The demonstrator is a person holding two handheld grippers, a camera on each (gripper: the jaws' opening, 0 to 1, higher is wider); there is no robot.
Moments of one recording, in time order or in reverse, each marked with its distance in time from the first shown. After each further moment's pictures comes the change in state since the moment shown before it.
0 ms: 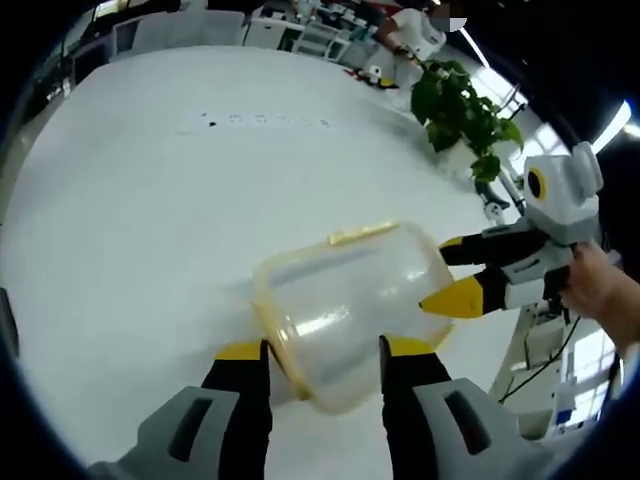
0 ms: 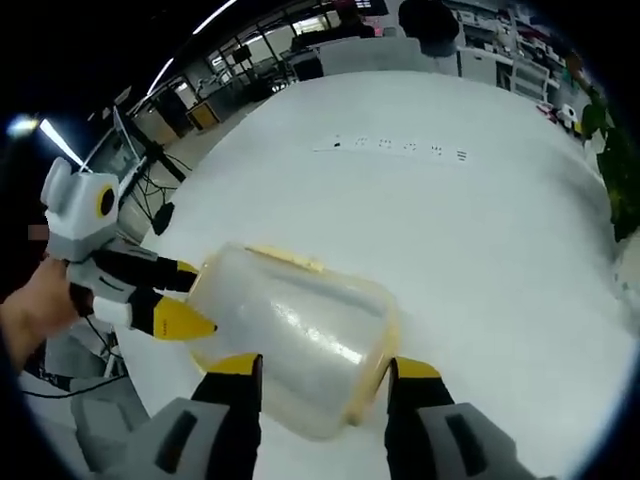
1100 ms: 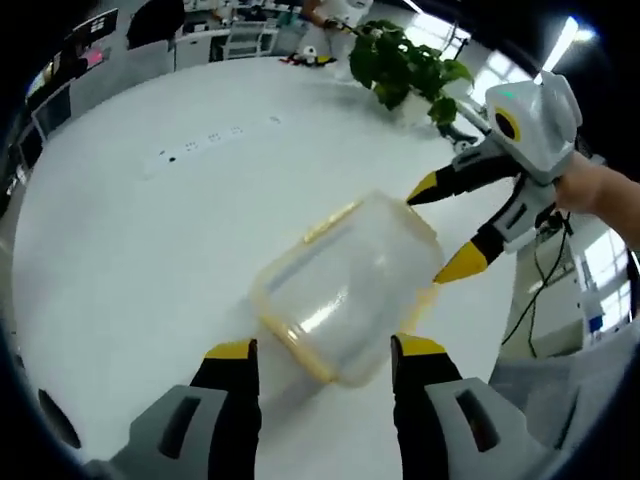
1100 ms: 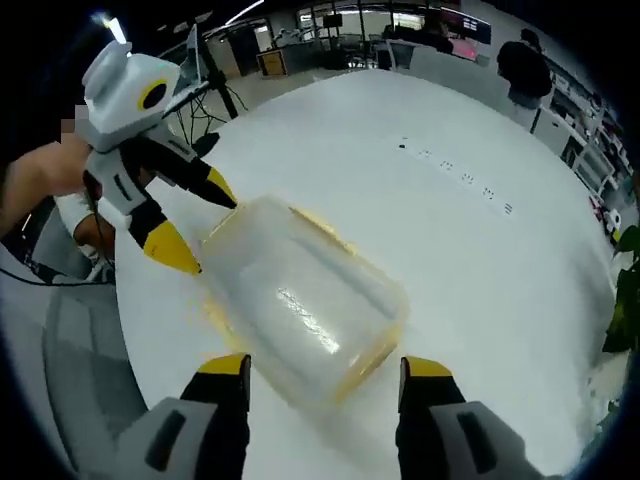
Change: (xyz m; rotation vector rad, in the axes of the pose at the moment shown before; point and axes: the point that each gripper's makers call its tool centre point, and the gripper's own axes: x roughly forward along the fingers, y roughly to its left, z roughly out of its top) left arm -0.023 -0.001 -0.007 0.334 0.130 -0.070; right arm -0.011 0.009 -0.014 -0.355 0.128 0.027
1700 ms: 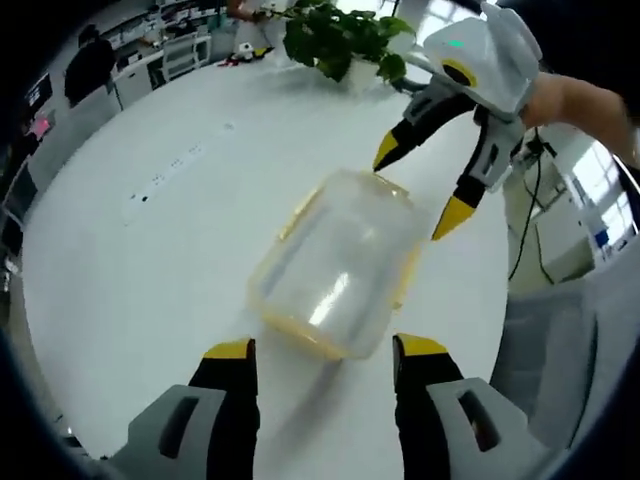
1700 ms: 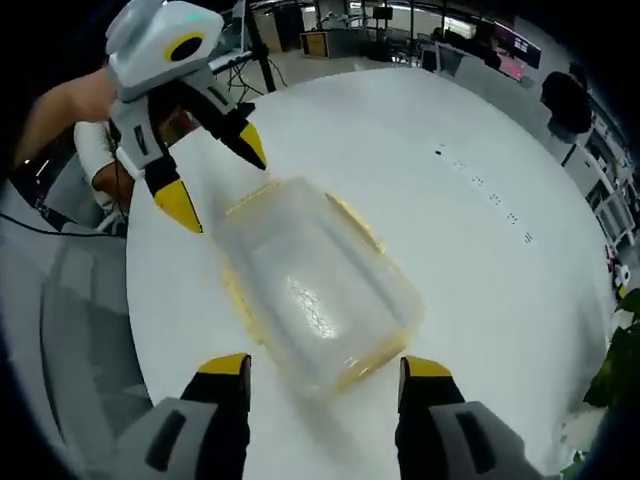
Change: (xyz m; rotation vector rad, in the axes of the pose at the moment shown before) left arm -0.015 0.001 -0.002 0.265 0.085 0.013; right arm -0.008 0.009 -0.005 -0.208 0.081 0.034
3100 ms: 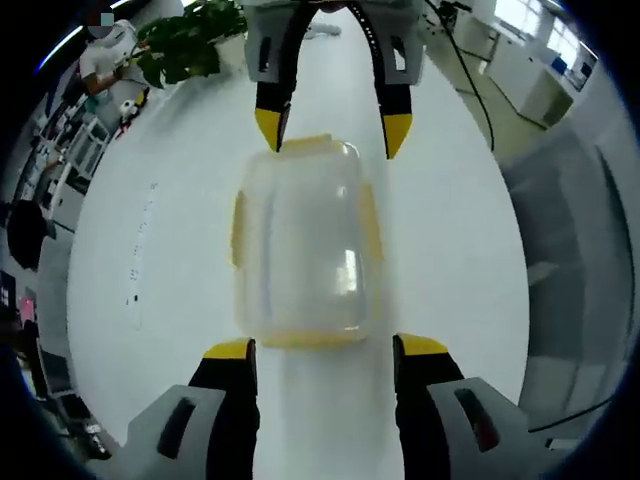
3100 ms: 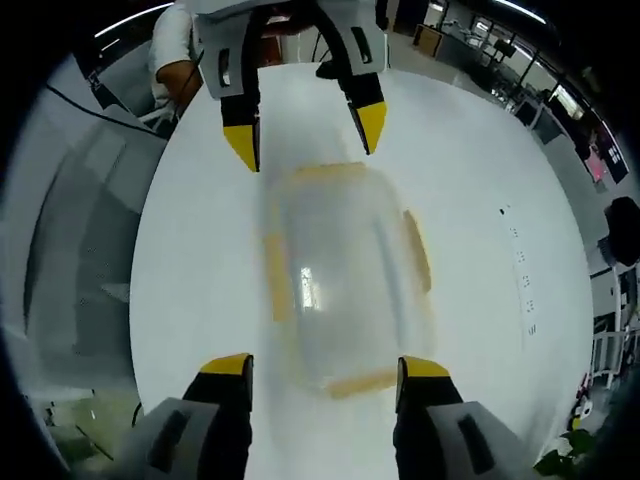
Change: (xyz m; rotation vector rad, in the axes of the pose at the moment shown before) left arm 0.005 -0.007 -0.002 0.572 0.198 0.018; right arm 0.001 0.009 0.004 -0.418 0.132 0.029
